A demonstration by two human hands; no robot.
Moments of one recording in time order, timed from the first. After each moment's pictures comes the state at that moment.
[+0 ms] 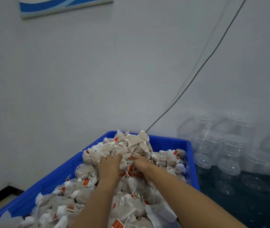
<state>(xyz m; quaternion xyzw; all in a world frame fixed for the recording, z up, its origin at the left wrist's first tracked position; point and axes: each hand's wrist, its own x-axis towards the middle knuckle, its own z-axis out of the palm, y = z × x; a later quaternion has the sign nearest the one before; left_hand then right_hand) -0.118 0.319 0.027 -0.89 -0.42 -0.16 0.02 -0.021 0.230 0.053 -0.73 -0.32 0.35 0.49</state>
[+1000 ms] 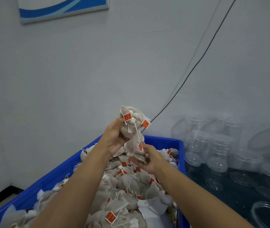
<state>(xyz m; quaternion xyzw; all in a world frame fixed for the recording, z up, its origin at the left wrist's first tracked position) -0.123 0.260 0.165 -0.51 -0.06 -0.33 -0.79 -0.027 0.171 0.100 -0.43 -0.07 0.49 0.76</state>
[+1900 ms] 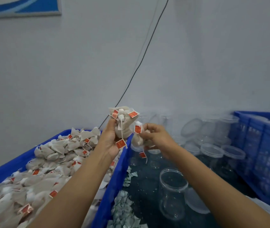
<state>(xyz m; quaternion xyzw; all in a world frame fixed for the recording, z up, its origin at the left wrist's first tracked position) -0.088 0.055 0.174 -0.43 -0.08 -0.32 -0.84 -0.006 -0.072 0.174 -0.67 -0.37 0.16 0.63</state>
